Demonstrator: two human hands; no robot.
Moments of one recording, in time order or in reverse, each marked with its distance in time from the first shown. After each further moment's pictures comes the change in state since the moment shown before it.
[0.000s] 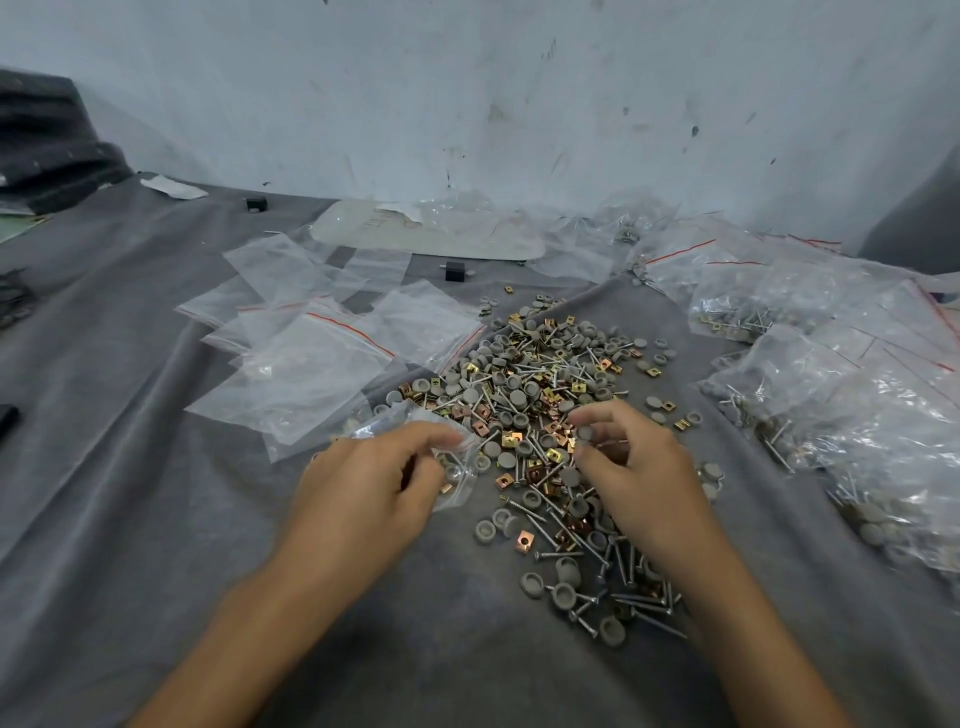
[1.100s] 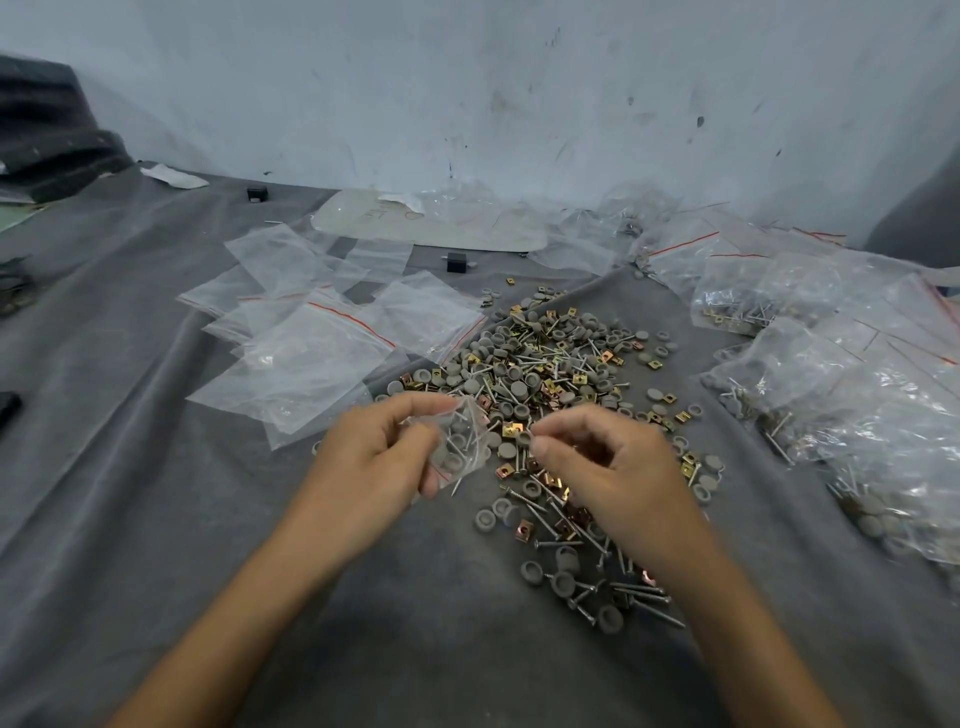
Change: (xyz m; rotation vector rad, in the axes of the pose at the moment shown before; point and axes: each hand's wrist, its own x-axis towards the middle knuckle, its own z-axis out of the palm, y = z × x) left_hand 0.013 -0.007 0.010 -0.626 -0.111 -0.227; right_hand -0.015 -0.021 0.002 0.163 -0.133 -0.172
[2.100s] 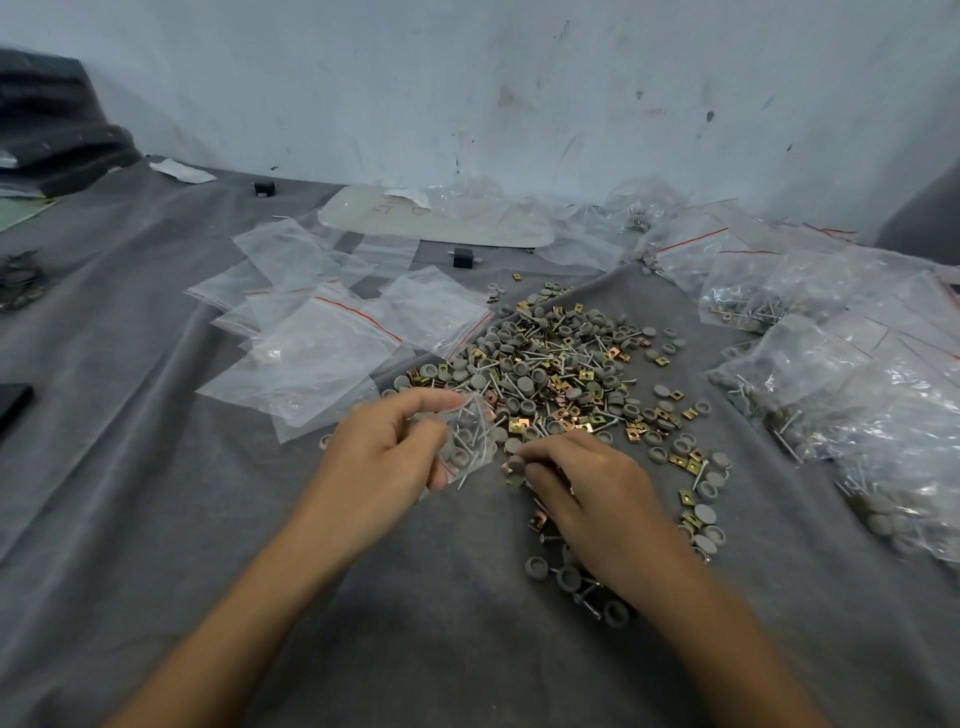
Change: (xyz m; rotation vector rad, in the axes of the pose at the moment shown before) left_hand 0.000 -0.002 0.000 0.043 -0.014 -0.010; right_hand -0.006 0.009 0.018 -0.514 -0.154 -0.090
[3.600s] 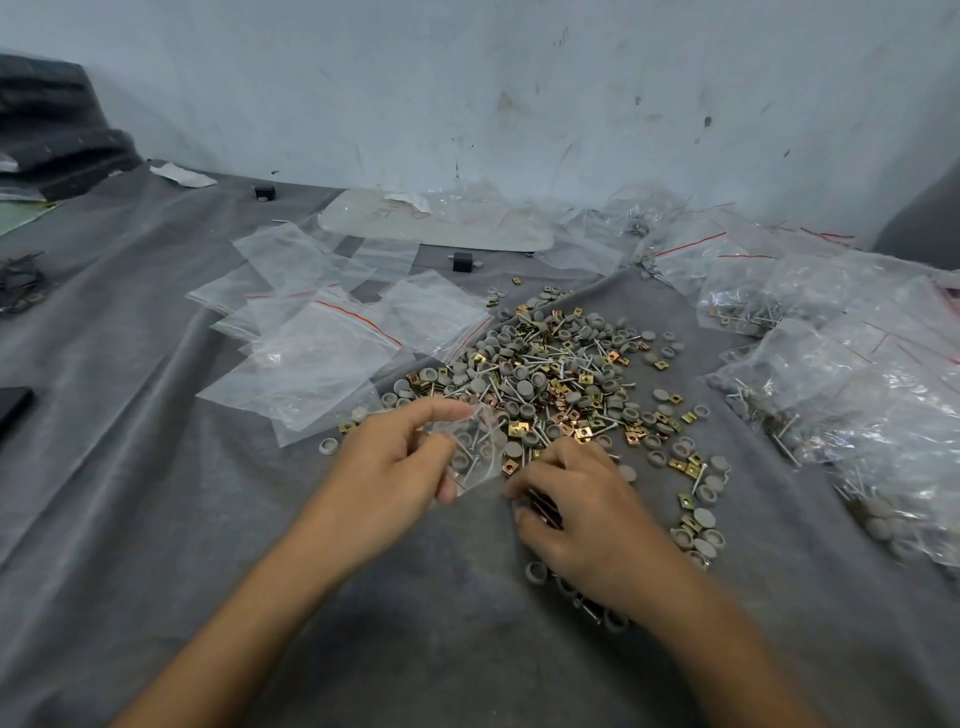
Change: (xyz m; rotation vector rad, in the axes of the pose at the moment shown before) left_hand 0.001 -0.004 0.001 0.074 -0.080 0.013; right_hand -0.003 0.004 0.005 -0.077 -0.119 -0.081
